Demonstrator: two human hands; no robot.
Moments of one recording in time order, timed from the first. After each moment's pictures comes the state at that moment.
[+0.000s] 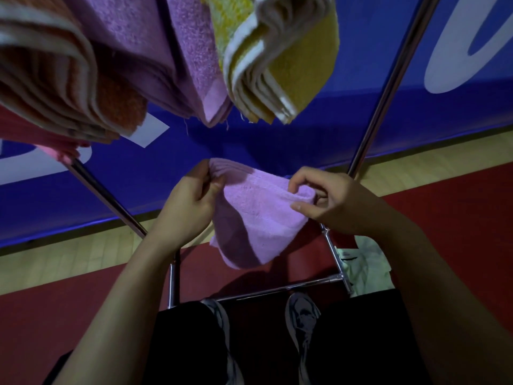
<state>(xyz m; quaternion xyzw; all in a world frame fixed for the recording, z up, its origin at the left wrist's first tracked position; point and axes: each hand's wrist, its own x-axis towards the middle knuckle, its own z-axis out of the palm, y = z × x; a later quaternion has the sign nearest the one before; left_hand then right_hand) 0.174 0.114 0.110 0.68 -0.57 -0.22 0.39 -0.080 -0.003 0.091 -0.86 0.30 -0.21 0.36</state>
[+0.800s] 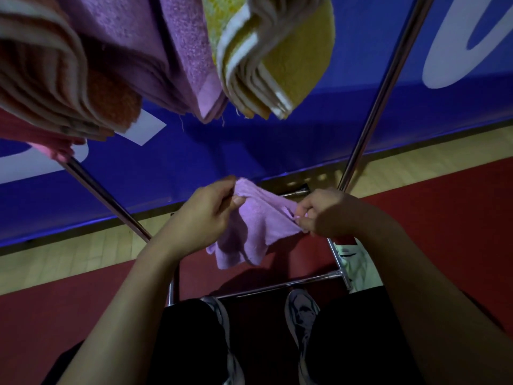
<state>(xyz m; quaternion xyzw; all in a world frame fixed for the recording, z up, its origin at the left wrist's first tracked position) 0.174 0.111 0.090 0.64 -0.68 -0.23 0.27 -0.067 -0.010 0.066 -0.86 0.43 0.06 0.28</state>
